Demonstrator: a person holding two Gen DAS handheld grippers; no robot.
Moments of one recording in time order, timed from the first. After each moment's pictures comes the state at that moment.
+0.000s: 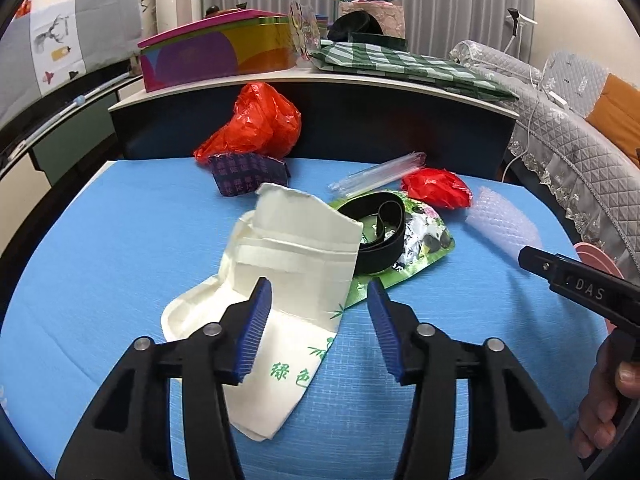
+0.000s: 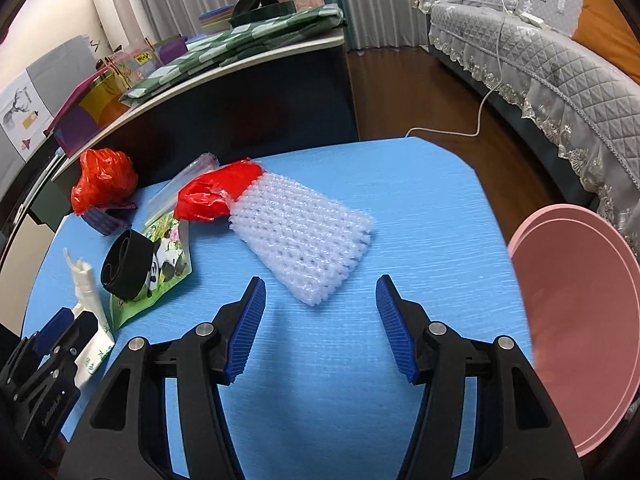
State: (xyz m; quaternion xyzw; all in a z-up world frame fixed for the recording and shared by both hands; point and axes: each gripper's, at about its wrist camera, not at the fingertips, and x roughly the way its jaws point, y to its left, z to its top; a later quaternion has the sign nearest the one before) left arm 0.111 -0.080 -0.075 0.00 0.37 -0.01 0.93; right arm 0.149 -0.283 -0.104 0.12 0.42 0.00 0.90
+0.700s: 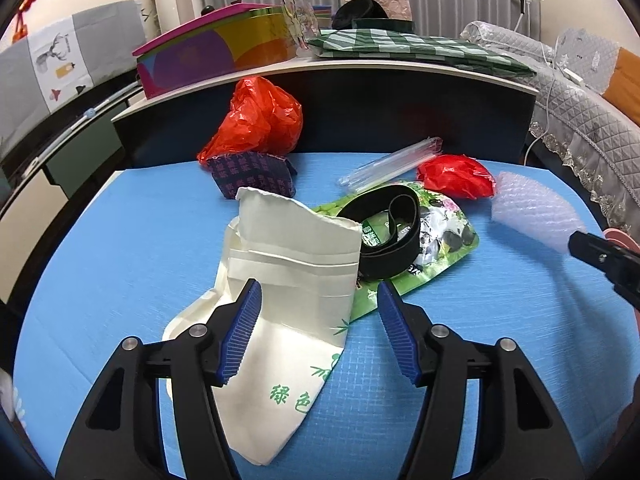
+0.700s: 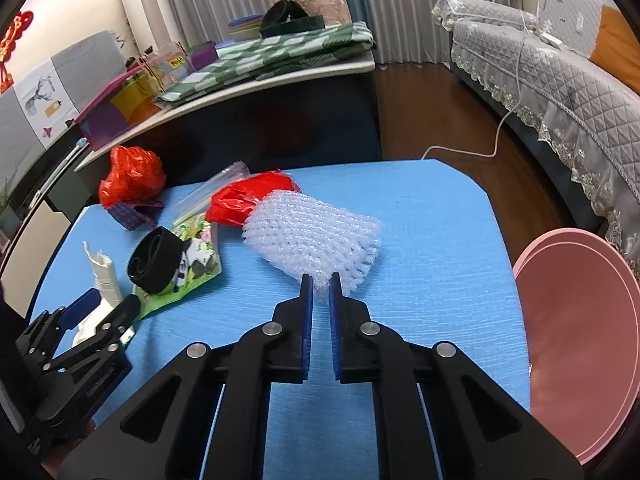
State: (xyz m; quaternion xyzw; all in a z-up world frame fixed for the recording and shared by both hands) left arm 0.128 -0.094 -0.084 0.04 0.38 0.03 0.92; right arm 0.139 -0.279 -0.086 0.10 0.39 0.03 0.91
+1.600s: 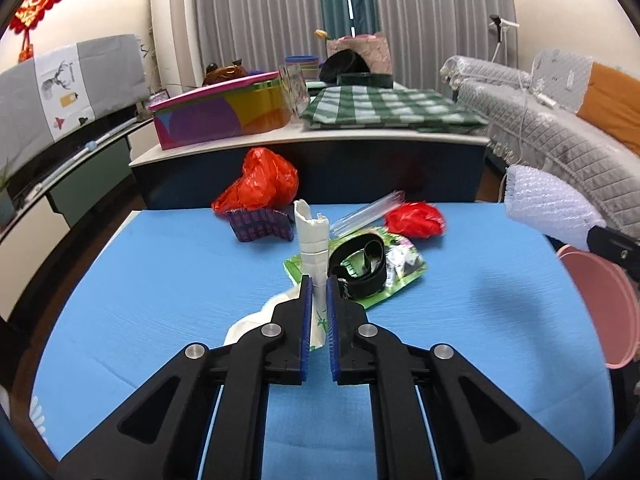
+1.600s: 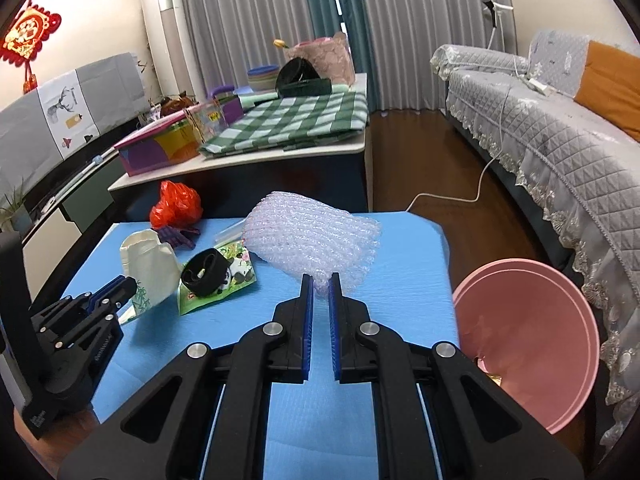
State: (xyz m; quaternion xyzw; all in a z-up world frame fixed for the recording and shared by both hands) left arm 0.071 -0.092 -0.025 0.04 0.31 0.00 0.95; right arm 0.057 -0.286 -0.017 0.08 0.32 0.03 0.94
